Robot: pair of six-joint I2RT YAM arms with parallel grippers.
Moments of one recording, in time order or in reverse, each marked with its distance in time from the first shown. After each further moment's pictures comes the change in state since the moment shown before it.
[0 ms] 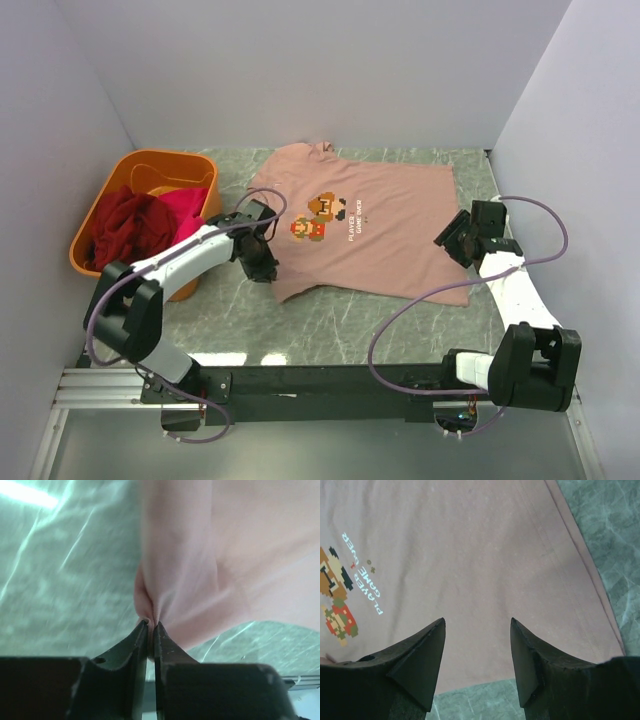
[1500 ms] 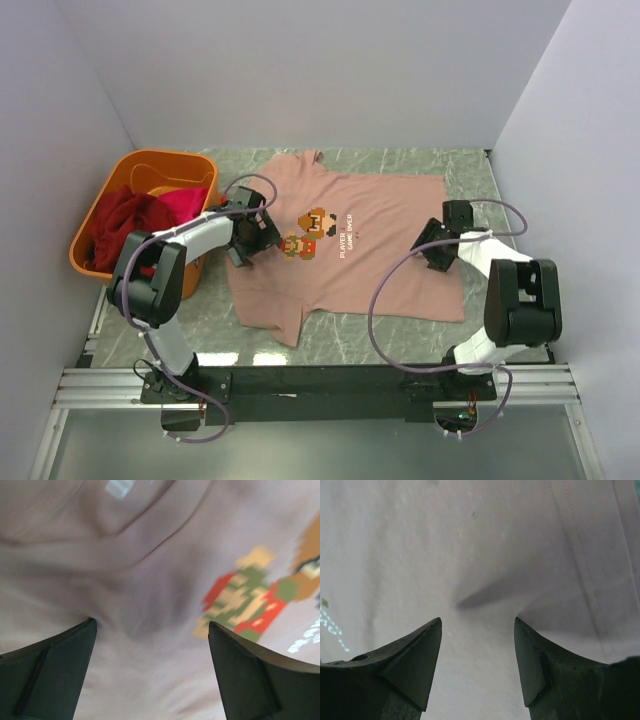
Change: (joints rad) left arm 0.169 0.202 0.028 0.268 -0.067 0.093; right arm 0.101 0.338 0.007 0.126 -0.063 -0.031
